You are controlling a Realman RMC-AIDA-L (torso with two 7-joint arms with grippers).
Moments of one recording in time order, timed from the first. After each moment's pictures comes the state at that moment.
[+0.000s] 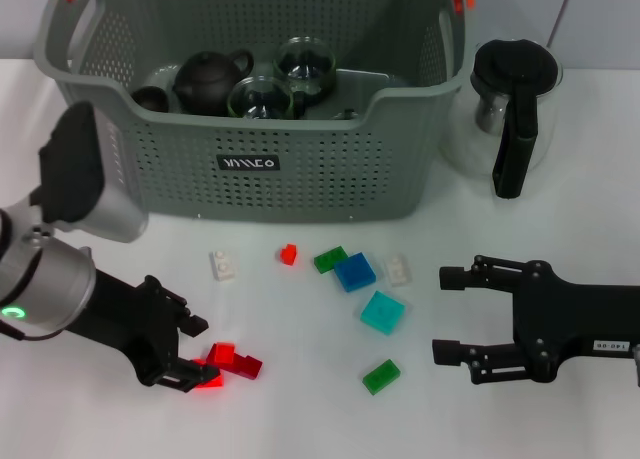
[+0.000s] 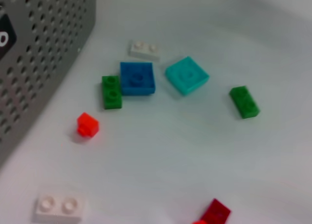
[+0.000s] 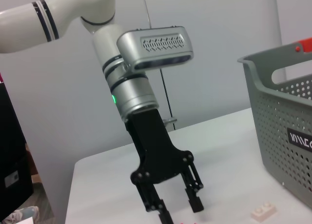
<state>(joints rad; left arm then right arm) -0.39 -2.17 -2.00 -1.33 -0.62 1.65 -1.83 0.47 2.06 -0.83 -0.57 -1.92 -1.71 1.19</state>
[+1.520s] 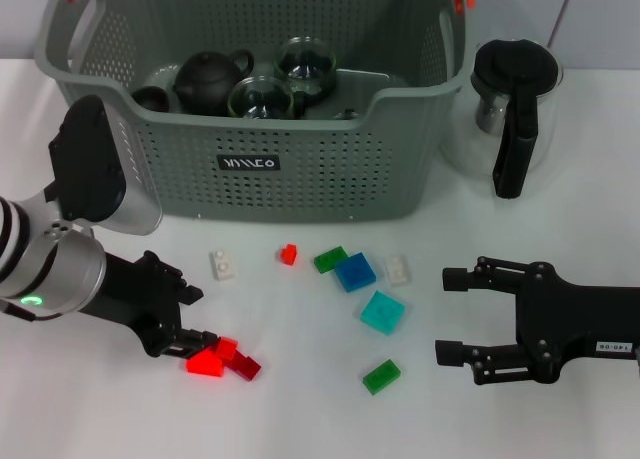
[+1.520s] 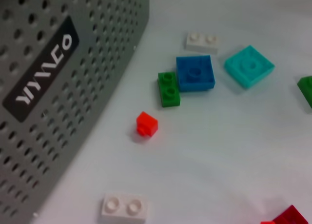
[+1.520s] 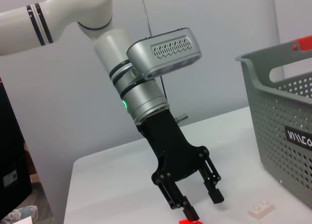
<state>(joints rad) -0.35 -2.17 -1.90 -1.34 -0.60 1.47 -1.86 0.47 2.06 -0.83 -0.56 -1.92 -1.71 1.19</state>
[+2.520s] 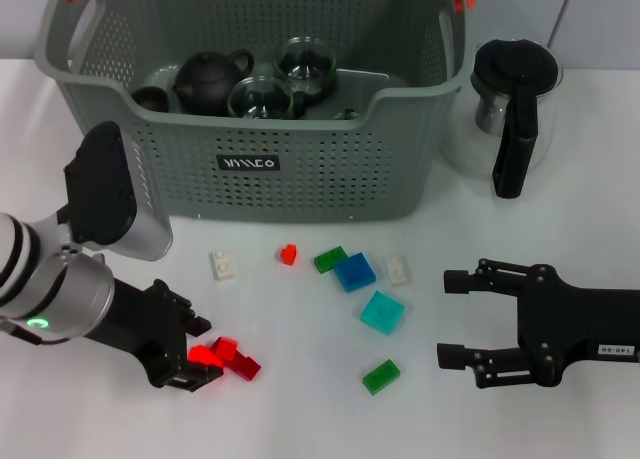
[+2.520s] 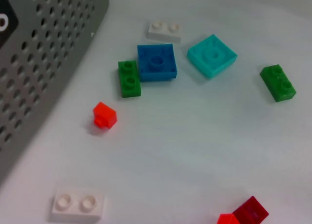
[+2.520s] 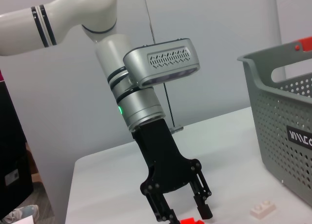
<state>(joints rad) -0.35 -2.17 -1.88 -1.31 -0.60 1.50 -1.85 0.46 2.06 -0.83 -0.56 -1.92 -1.71 1.18</state>
